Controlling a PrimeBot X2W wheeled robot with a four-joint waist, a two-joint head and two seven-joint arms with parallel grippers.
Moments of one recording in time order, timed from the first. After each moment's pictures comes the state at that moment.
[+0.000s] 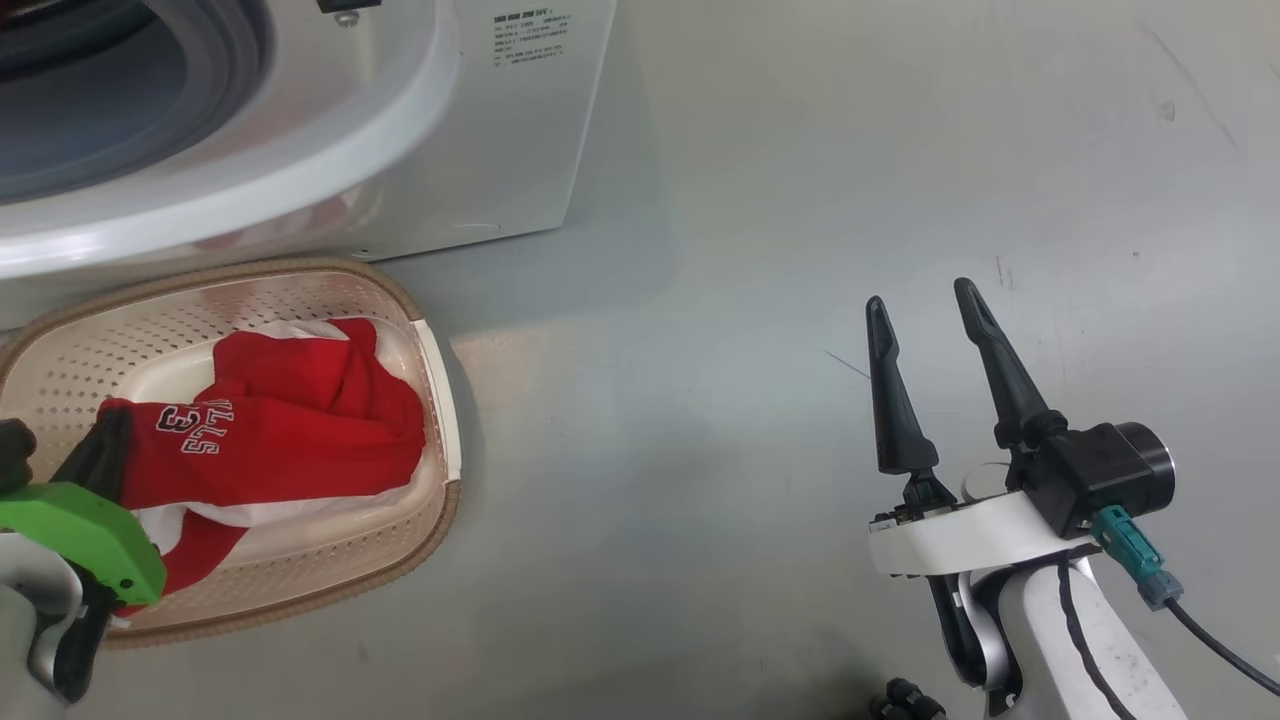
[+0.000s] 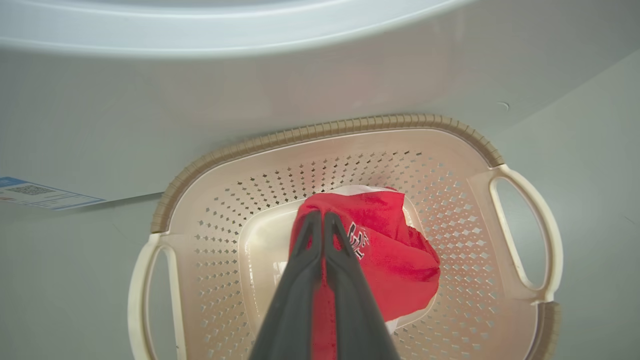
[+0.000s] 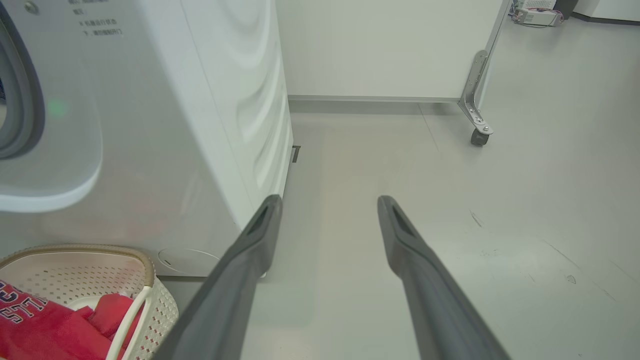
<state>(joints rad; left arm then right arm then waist) -0.42 0.46 -0.38 0.65 -0.73 -0.13 -0.12 -0.14 -0.04 0.30 -0.02 0.23 -0.10 -0.25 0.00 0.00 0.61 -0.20</state>
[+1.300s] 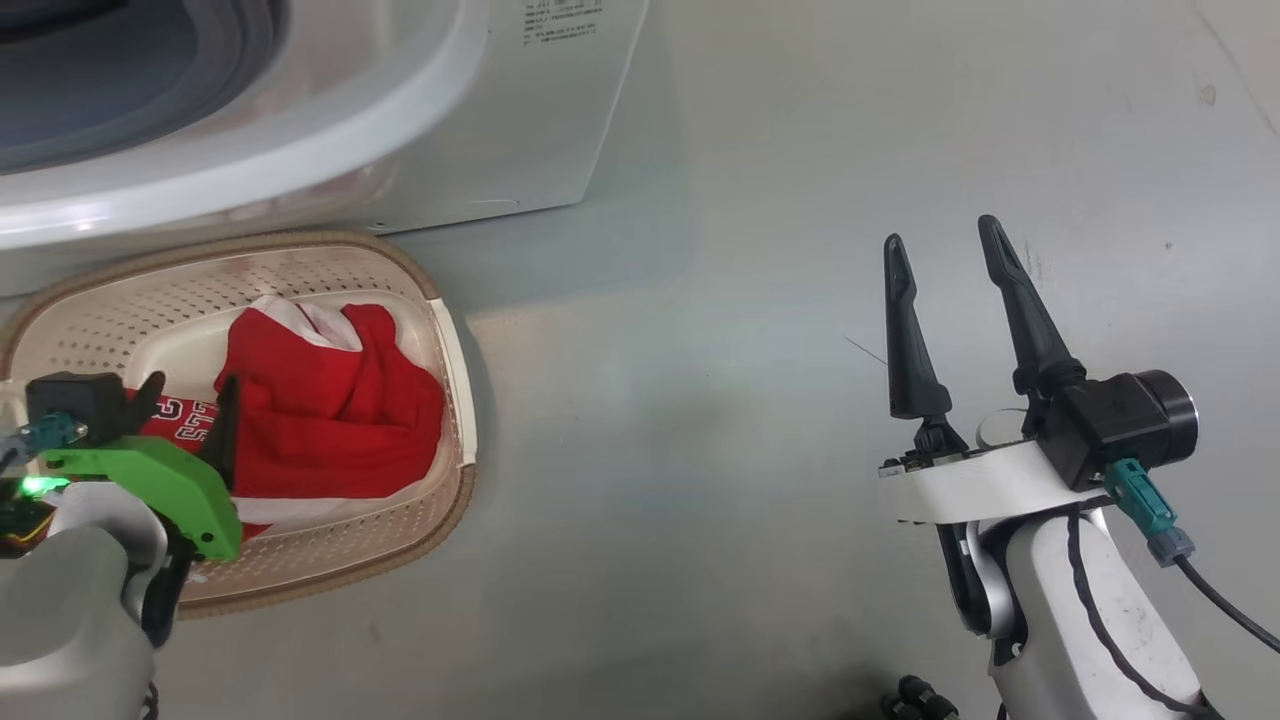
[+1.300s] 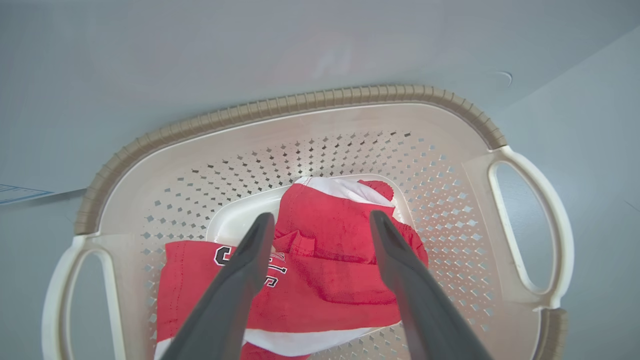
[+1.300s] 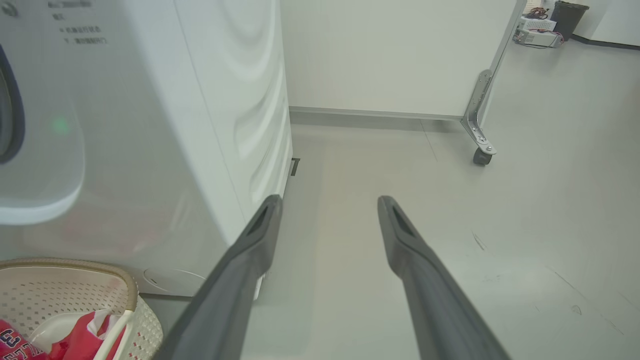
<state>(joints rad) -0.62 0.34 -0.51 0.93 -0.72 -0.13 -0.20 -0.22 -0.05 0.28 -0.02 0.20 -0.12 -0.25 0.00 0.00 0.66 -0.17</state>
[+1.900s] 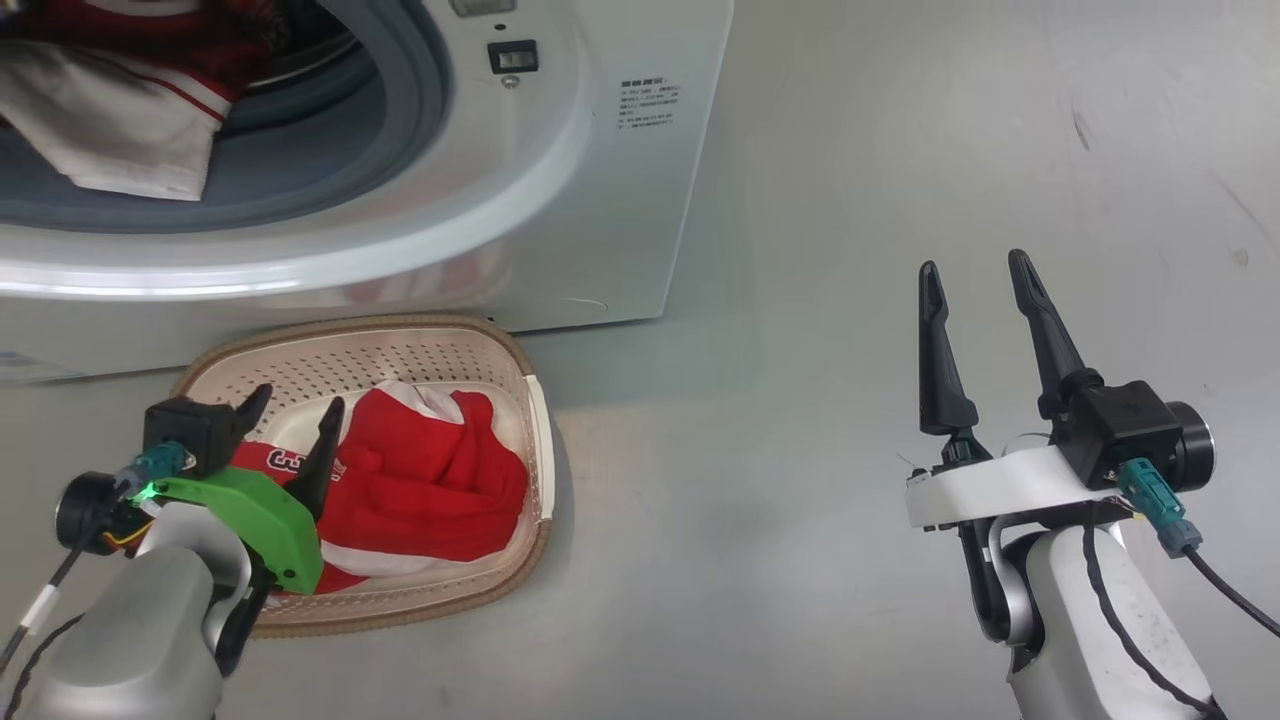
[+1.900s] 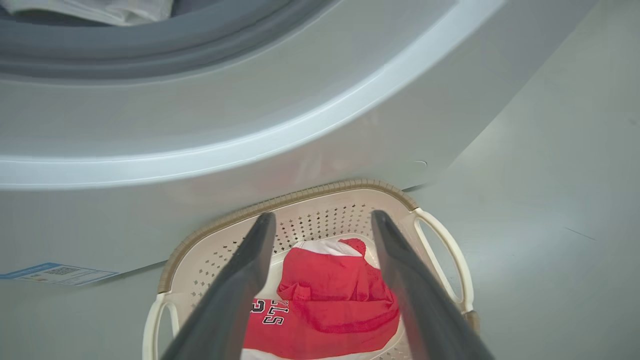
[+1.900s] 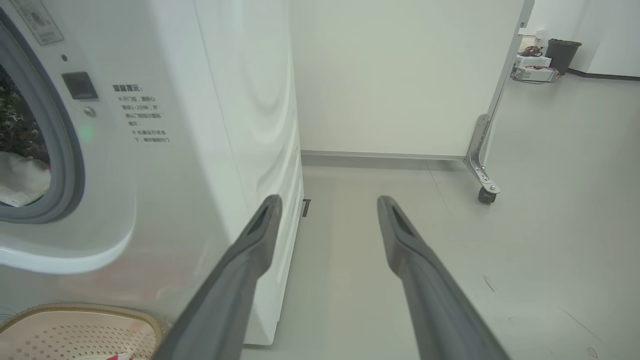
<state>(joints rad) -0.58 0.31 -0.64 0.83 -0.69 -0.13 -0.25 -0.21 -0.05 0.23 0.07 0.21 -0.11 -0.25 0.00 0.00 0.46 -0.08</state>
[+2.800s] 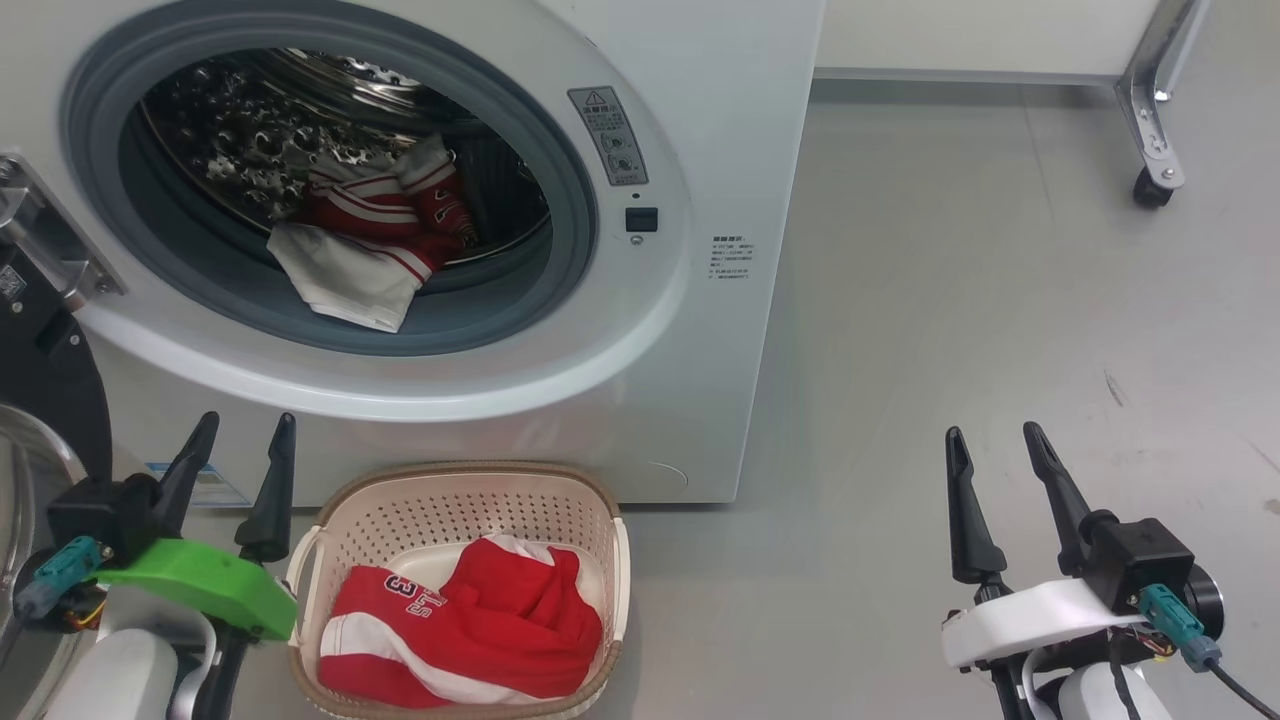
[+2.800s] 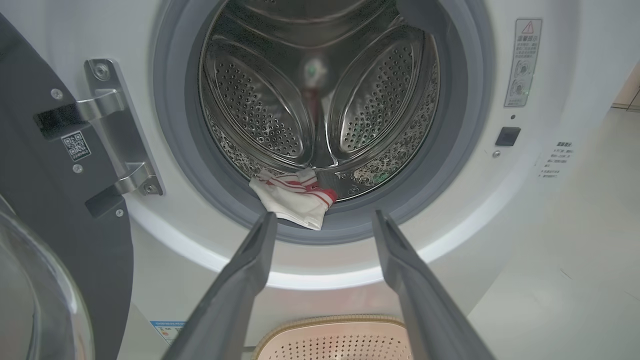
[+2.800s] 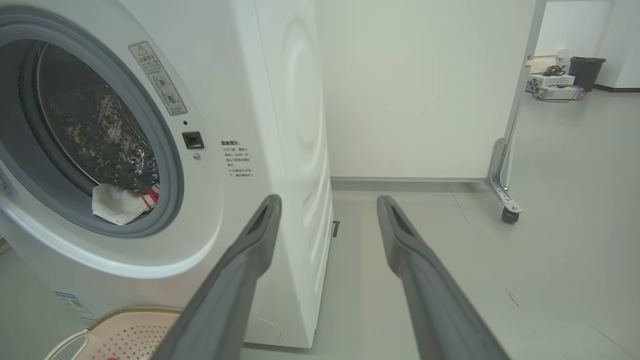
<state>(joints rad) -0.28 0.30 -0.31 0.45 -0.64 -0.11 -0.25 0.01 -0.04 0.15 0.11 0.26 -0.04 -0.25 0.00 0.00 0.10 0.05</state>
